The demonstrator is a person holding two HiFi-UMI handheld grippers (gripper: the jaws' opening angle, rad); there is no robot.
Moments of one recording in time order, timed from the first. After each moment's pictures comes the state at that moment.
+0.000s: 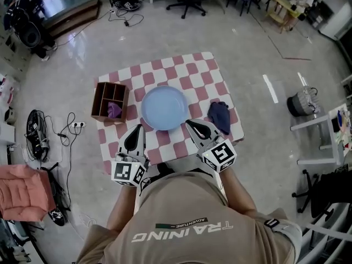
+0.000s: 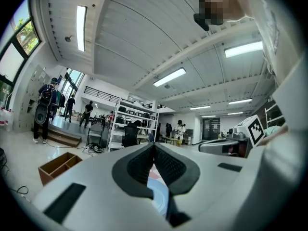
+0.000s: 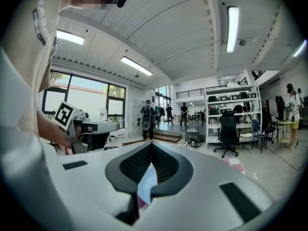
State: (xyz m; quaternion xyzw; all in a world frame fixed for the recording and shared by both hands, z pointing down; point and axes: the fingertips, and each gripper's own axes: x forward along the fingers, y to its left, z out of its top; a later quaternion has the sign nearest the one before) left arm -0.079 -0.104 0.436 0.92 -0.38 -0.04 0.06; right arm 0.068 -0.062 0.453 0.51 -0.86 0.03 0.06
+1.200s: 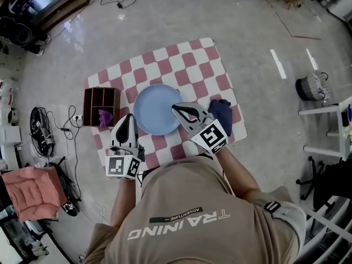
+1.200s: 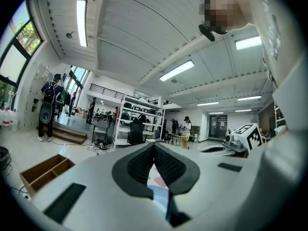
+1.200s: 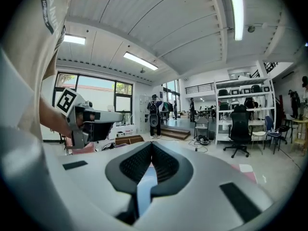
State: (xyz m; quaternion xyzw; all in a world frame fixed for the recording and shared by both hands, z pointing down) left arm -0.029 -0.202 0.438 0.91 -0.41 -0.02 0.08; right arm 0.100 -0.172 0.479 0.45 -0.89 0.04 0.08
